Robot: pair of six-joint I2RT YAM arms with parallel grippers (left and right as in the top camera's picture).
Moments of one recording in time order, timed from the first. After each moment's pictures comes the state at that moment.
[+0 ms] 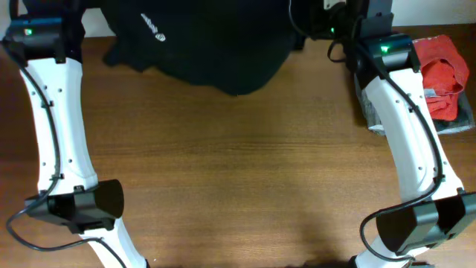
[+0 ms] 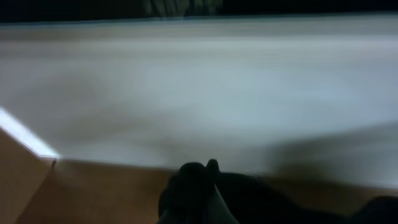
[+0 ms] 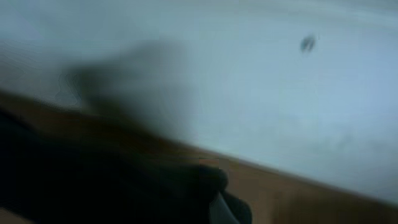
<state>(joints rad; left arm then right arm) 0.07 2.05 2.50 -0.84 -0.09 0.04 0.16 1.81 1.96 -0.60 -0.05 -0.12</state>
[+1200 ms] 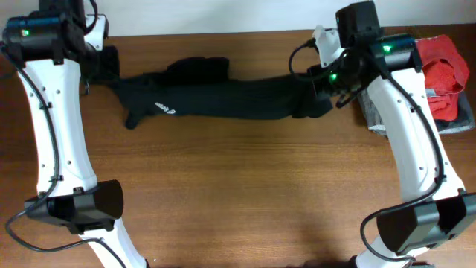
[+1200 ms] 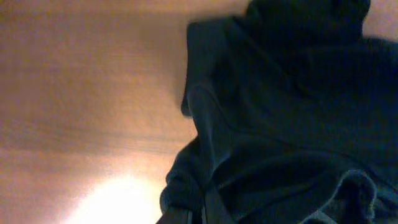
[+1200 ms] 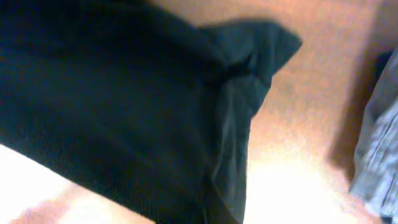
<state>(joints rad) 0.08 2.04 2.51 -1.65 -0.04 0.06 0.16 1.81 1.97 -1.32 -0.19 -0.08</state>
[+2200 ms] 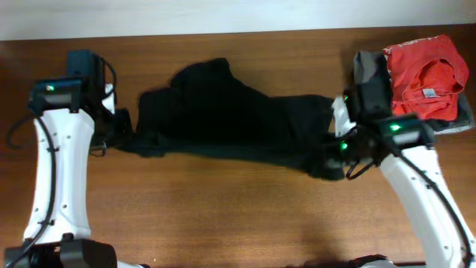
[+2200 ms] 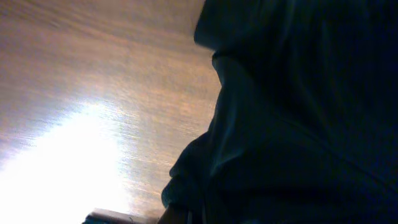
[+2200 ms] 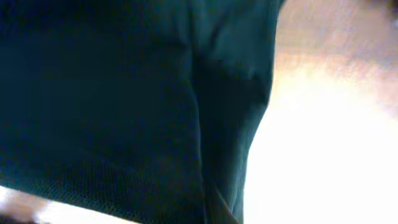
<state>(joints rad) 0.07 1.64 1.64 -1.44 -0.08 -0.15 0.16 1.36 1.23 -1.20 -0.12 0.15</state>
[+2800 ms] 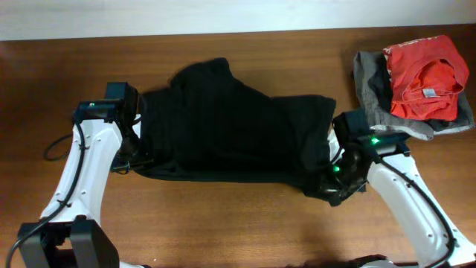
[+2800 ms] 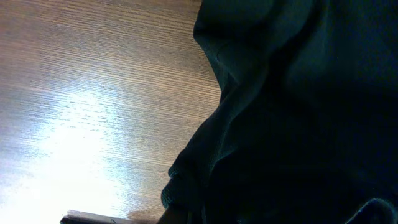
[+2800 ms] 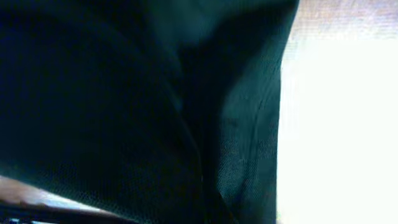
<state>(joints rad) 0.00 1.64 1.33 -1.28 -0.08 -0.17 0.16 1.36 0.99 -1.17 -0.18 0.25</state>
